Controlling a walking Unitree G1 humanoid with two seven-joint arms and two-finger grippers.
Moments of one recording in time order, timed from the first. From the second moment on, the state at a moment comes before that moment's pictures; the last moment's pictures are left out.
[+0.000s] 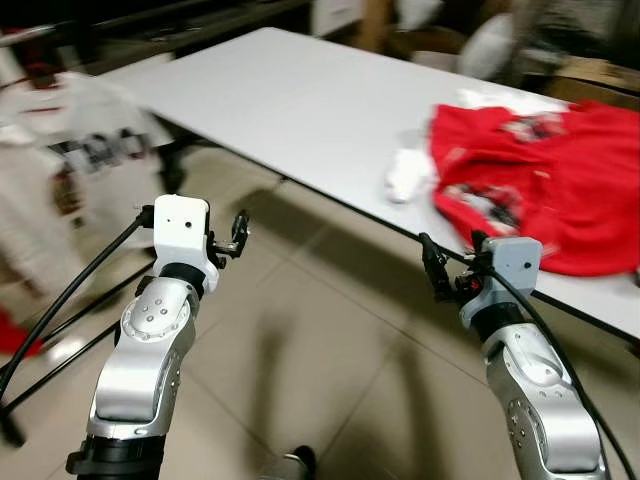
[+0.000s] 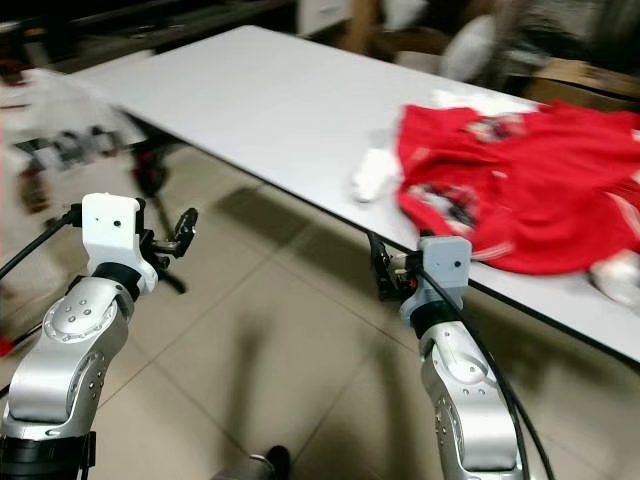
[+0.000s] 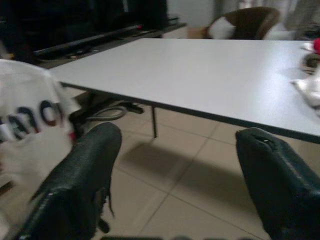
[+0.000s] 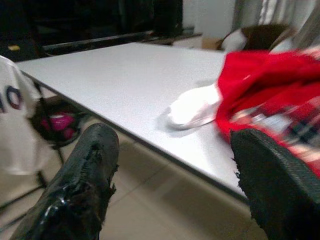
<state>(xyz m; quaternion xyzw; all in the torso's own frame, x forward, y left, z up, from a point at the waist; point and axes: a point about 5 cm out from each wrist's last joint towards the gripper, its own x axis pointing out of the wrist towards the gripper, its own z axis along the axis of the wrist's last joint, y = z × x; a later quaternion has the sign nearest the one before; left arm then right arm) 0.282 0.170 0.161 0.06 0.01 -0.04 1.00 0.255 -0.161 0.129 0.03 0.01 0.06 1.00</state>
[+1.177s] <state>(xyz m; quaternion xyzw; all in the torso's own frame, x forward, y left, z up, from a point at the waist) 0.281 0.183 0.151 0.05 0.05 -0.02 1.00 0.266 -0.145 0.124 0.01 0.07 0.04 1.00</state>
